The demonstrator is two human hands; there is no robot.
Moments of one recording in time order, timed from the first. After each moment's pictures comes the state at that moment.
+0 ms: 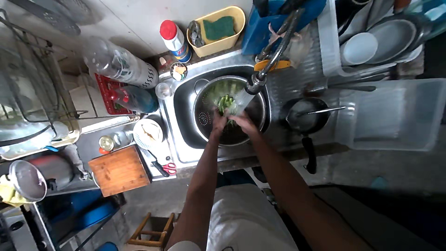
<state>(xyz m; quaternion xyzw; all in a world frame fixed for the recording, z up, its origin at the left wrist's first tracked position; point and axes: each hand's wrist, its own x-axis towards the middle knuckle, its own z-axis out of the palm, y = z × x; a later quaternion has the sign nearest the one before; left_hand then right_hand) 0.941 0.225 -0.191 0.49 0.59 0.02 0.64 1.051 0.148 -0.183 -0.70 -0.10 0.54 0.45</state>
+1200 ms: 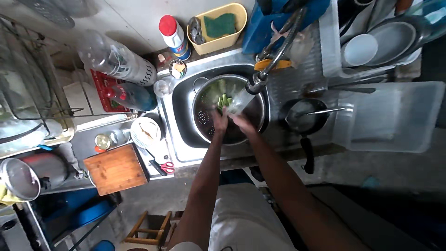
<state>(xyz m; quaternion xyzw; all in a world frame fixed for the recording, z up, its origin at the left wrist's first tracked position) 0.951 0.212 -0.194 0.54 0.63 0.07 0.56 1.046 0.156 -0.177 -0.76 -0.12 0.52 0.38</state>
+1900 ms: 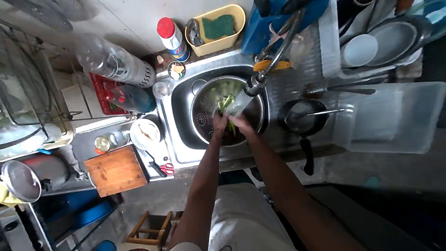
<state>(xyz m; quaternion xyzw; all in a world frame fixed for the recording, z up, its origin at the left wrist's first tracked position) 0.949 0.211 -0.192 0.52 0.61 0.05 0.59 1.045 0.143 -0.171 -0.76 -0.10 0.53 0.37</state>
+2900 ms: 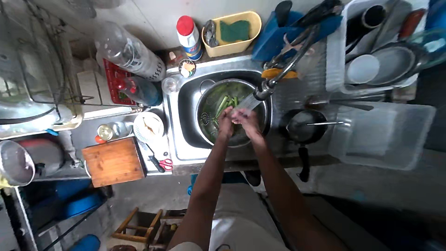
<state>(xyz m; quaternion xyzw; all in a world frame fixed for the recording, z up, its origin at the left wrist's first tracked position) 0.968 0.205 -0.160 0.30 0.54 0.27 0.74 1.053 0.134 -0.101 -0.70 -0.17 0.52 0.46</state>
